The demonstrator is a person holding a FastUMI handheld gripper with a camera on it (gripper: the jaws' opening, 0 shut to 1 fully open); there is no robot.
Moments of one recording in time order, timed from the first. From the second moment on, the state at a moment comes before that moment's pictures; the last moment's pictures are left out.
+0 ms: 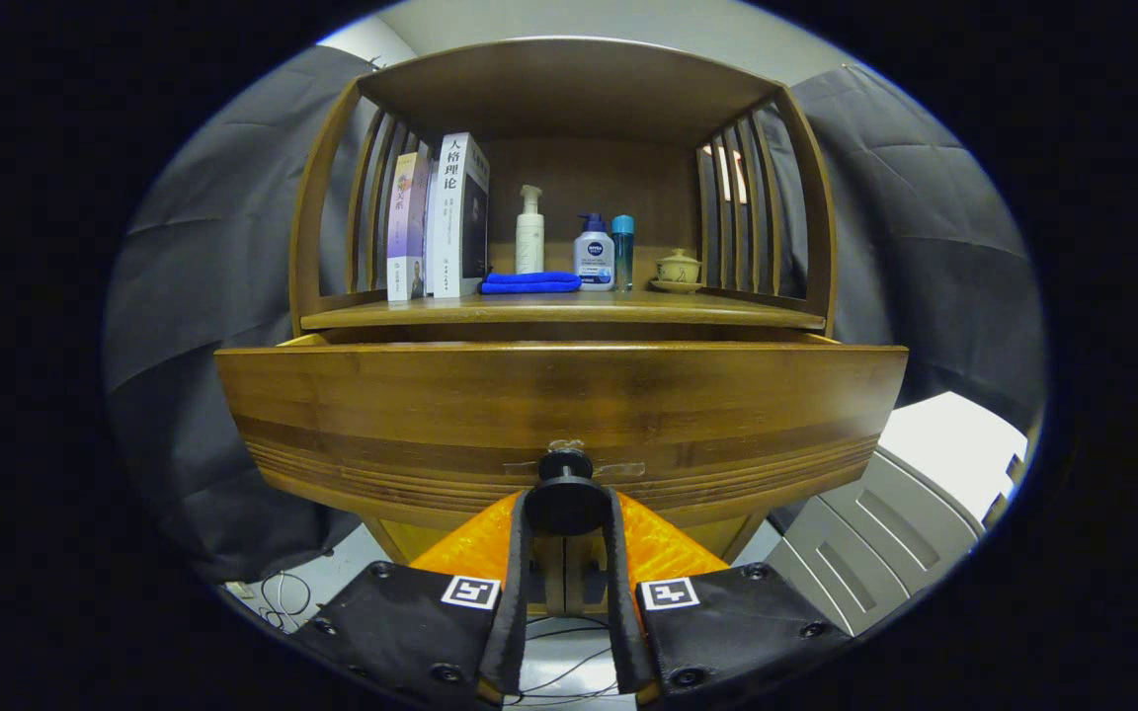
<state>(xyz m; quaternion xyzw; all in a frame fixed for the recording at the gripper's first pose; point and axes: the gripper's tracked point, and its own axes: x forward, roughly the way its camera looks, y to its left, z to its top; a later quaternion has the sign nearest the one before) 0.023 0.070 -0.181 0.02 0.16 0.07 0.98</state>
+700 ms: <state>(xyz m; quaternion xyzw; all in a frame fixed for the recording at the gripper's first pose) -0.017 0.068 -0.187 0.00 0.17 0.09 0.98</state>
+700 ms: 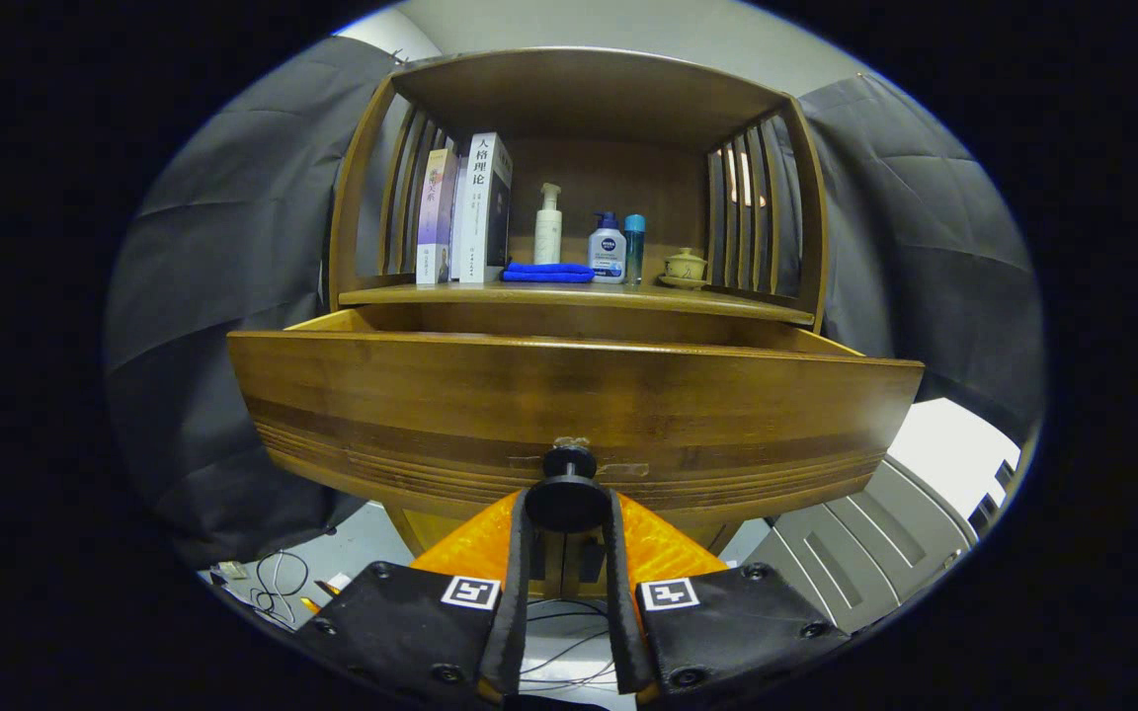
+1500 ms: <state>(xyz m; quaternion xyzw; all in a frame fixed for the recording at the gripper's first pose) -0.017 0.060 -0.076 -0.05 0.10 0.06 0.99</state>
